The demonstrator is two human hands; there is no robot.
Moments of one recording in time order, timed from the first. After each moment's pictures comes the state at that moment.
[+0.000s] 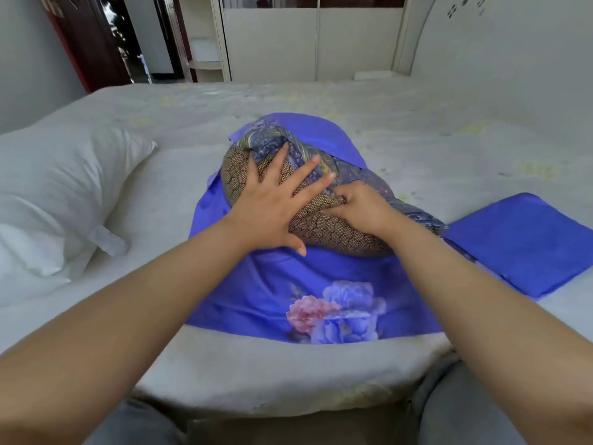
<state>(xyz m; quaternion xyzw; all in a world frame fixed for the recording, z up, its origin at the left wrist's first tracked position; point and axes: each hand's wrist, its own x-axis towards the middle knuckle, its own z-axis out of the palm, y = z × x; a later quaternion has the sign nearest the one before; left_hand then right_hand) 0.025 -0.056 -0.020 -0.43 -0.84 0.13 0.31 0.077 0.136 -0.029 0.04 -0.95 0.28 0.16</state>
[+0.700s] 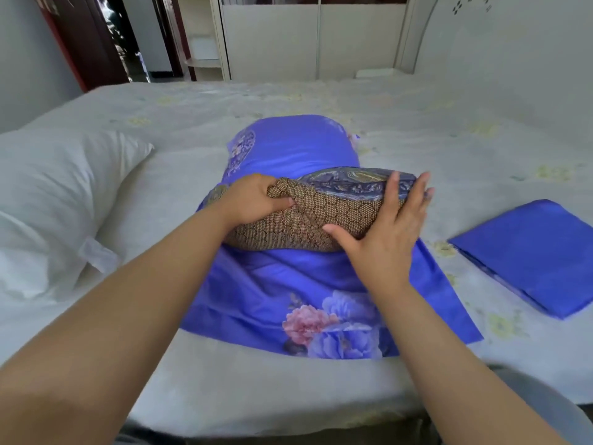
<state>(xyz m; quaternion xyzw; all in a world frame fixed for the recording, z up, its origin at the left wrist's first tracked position) -0.051 -0.060 -0.021 -0.34 -0.90 -0.27 0.01 0.096 0.109 -0.079 -0.18 -0.86 0.17 0.45</state>
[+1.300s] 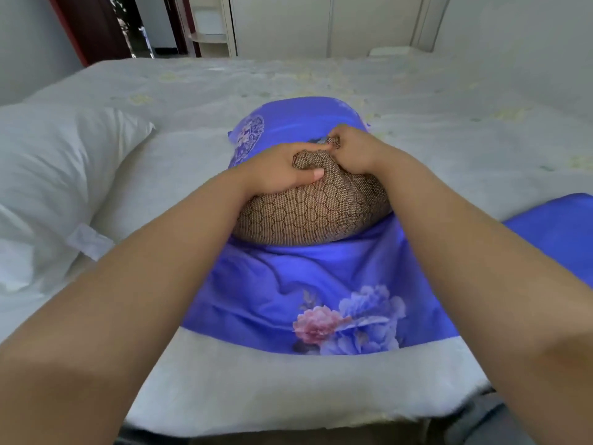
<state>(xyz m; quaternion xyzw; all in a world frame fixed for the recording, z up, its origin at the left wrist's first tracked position) -0.077 -0.034 -0.011 -0.39 -0.86 -0.31 -0.08 -0.042 0.141 0.002 -0.05 -0.97 0.23 0.06</state>
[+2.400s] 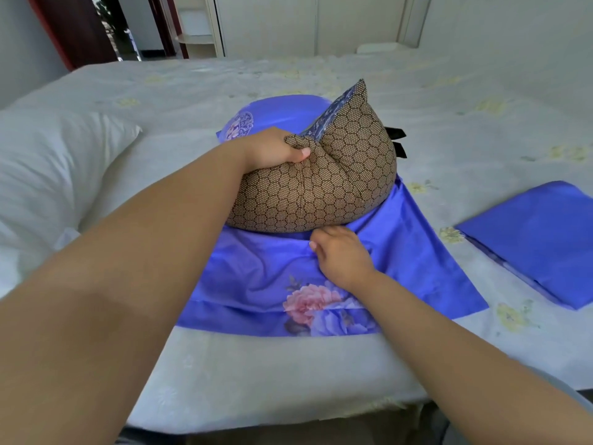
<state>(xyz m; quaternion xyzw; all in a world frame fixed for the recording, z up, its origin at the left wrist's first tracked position) -0.086 -0.009 0.014 -0.27 -0.92 -0.24 -0.13 0.058 0.103 -0.135 0.00 -0.98 0.13 0.14</state>
